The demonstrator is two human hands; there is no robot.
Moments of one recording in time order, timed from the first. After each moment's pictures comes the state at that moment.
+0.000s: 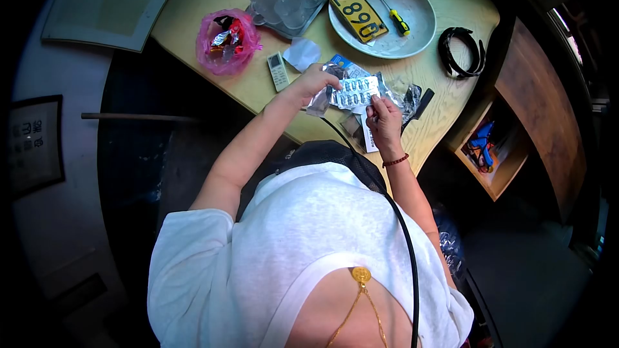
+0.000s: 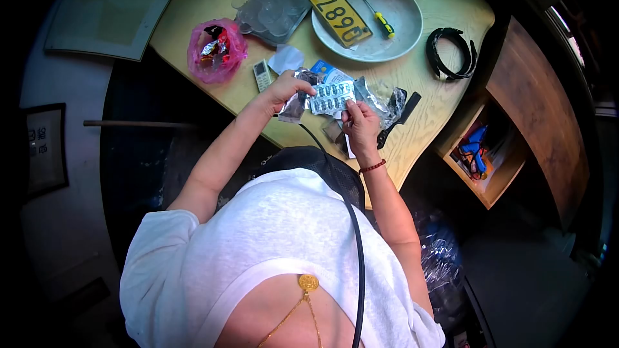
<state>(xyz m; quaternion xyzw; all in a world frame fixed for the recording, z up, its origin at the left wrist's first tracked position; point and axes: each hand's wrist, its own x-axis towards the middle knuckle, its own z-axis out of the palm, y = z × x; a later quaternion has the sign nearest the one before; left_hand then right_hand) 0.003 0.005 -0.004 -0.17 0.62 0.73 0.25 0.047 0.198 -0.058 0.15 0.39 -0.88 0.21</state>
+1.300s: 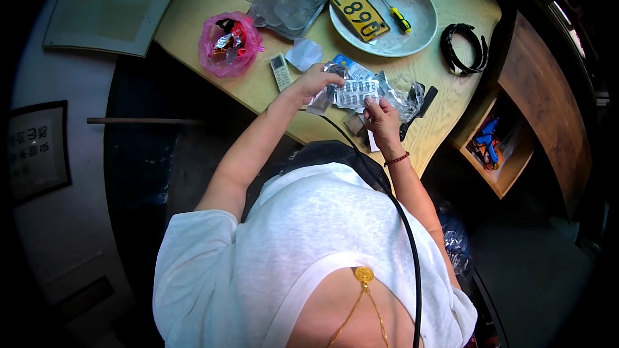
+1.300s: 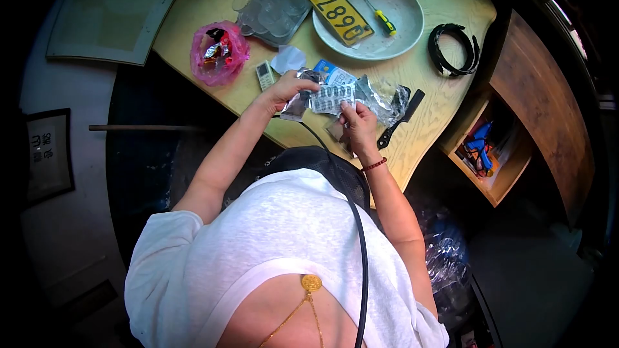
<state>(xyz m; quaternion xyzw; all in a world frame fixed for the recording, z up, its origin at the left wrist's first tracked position) -0.001 -0.007 -0.022 -0.13 0.63 0.71 0.28 0.051 0.191 -0.064 0.14 0.48 -0.83 0.24</state>
